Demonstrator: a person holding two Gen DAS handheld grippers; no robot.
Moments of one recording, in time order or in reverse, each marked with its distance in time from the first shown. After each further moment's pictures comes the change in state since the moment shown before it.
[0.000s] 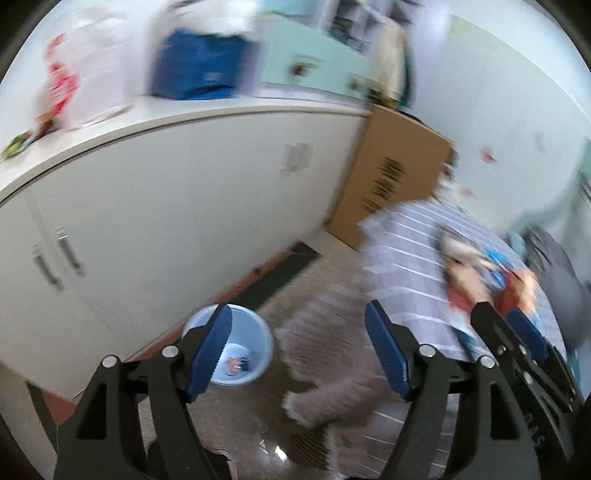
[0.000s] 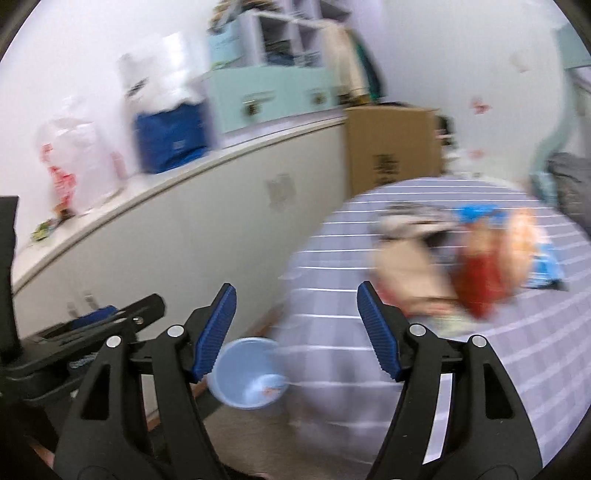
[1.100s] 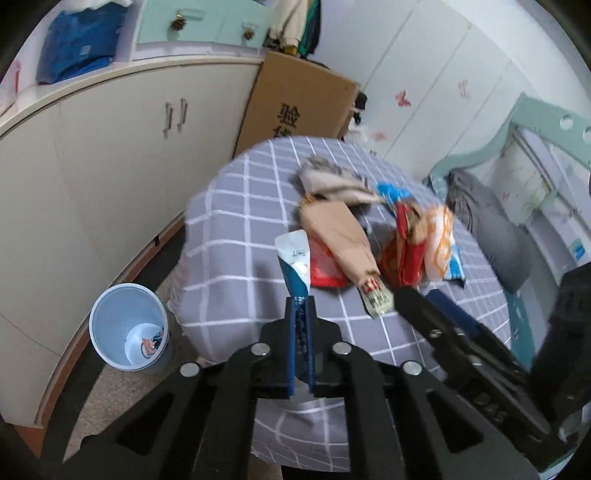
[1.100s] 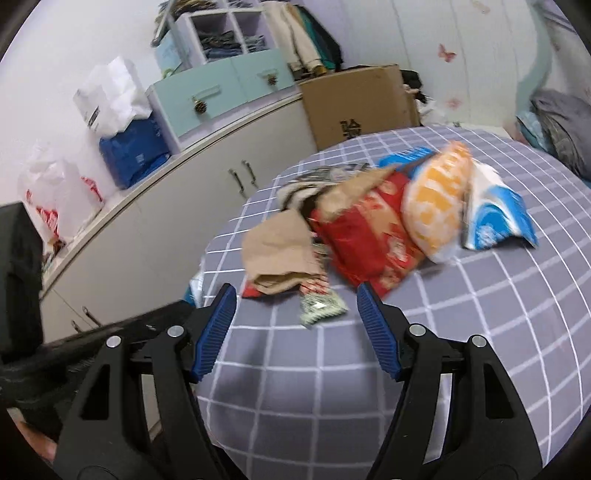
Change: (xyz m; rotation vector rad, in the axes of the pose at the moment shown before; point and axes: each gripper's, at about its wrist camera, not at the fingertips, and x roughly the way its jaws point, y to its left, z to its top) left arm 0.042 -0.093 -0.018 0.096 0.157 -0.301; right arm 0.011 -0.108 -0.012 0.150 0.099 0.072
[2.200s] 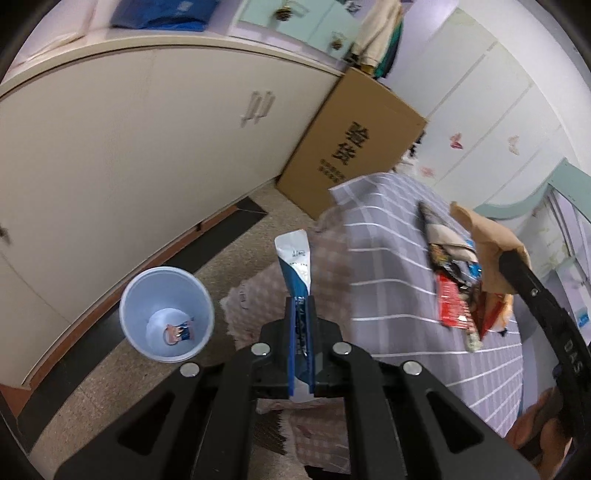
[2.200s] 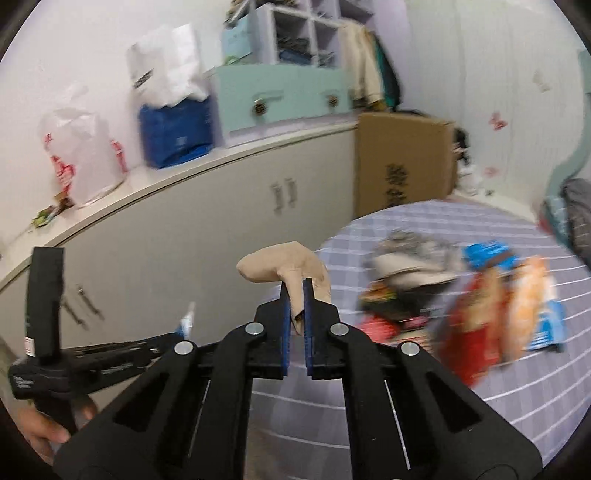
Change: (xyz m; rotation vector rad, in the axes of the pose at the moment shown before) left arm -0.010 0.146 0.008 -0.225 -0.014 0.073; right arm 0.037 0.116 0.032 -0.251 -0.050 0.035
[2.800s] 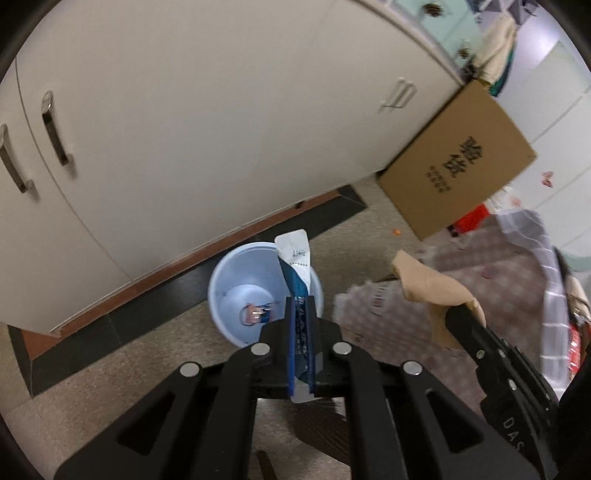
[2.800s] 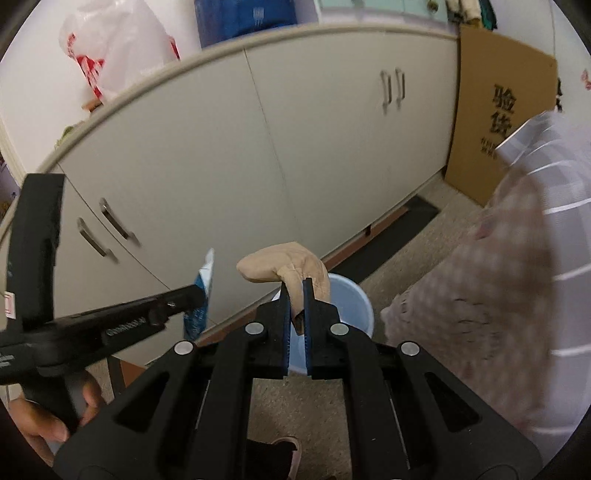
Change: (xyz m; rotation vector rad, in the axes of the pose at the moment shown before) left arm 0.044 0.164 0.010 -0.230 0.065 0.260; right arm 0.173 0.127 -0.075 -0.063 0.323 0.218
